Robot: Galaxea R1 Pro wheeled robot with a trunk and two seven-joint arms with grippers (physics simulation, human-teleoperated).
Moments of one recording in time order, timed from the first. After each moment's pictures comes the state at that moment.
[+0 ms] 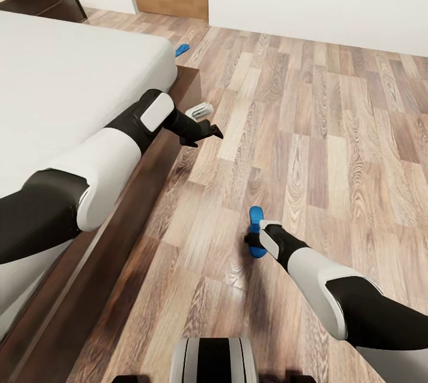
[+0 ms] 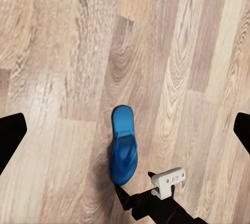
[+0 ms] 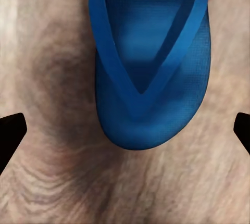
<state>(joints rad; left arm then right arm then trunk) -1.72 -0.17 -0.22 -0.31 0.71 1.01 0.04 -1.11 0.11 0.11 -0.15 -0.25 0.43 -0.19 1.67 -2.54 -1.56</state>
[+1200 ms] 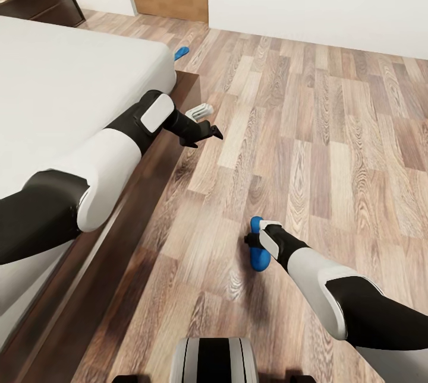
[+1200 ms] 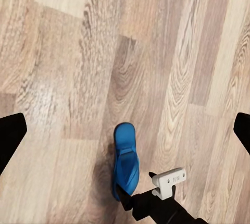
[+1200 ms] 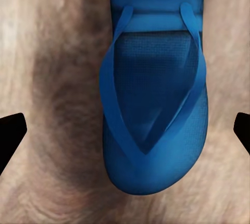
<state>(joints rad) -1.71 -0.17 -0.22 -0.31 0.71 1.01 0.04 -1.11 0.11 0.11 -0.15 -0.25 0.44 -0.19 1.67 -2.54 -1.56</state>
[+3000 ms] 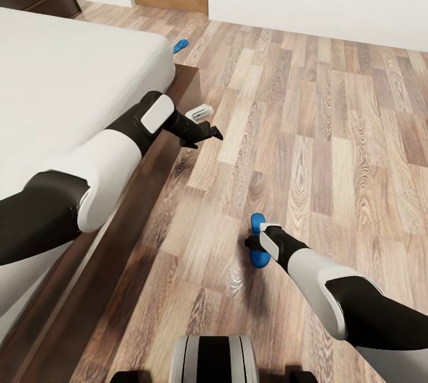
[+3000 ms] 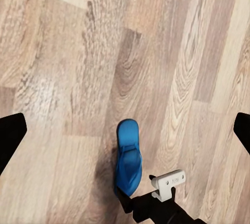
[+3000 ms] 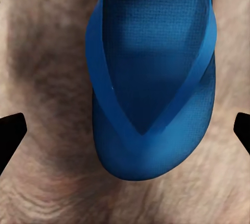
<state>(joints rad) -1.71 -0.17 -0.22 -0.31 0.71 1.01 0.04 -1.11 0.11 0.12 -0.13 -0.25 0.46 -0.19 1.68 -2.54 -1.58</state>
